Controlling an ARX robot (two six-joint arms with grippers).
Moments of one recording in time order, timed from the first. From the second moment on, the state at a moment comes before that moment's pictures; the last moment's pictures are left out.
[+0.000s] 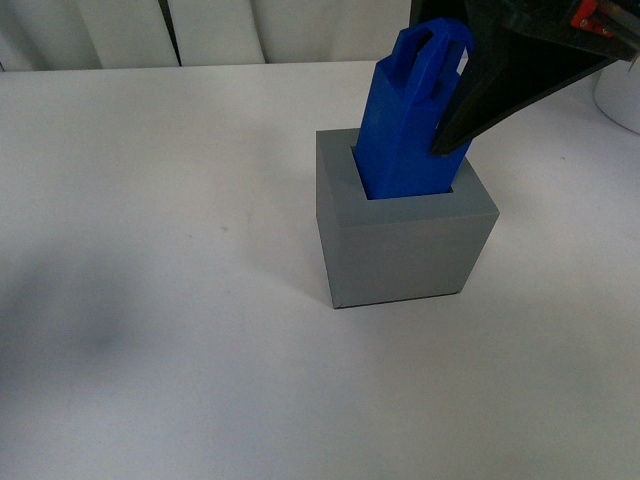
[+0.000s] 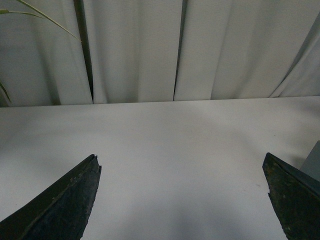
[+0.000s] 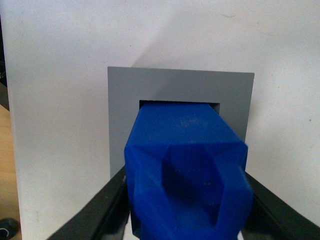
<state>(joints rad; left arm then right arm) 0.00 0.00 0.02 0.00 0.00 0.00 0.41 2.00 1.78 -1.20 -0.29 -1.36</state>
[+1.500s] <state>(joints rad) 0.00 0.00 0.02 0.00 0.00 0.00 0.12 0.90 0.27 0.63 0.12 -0.04</state>
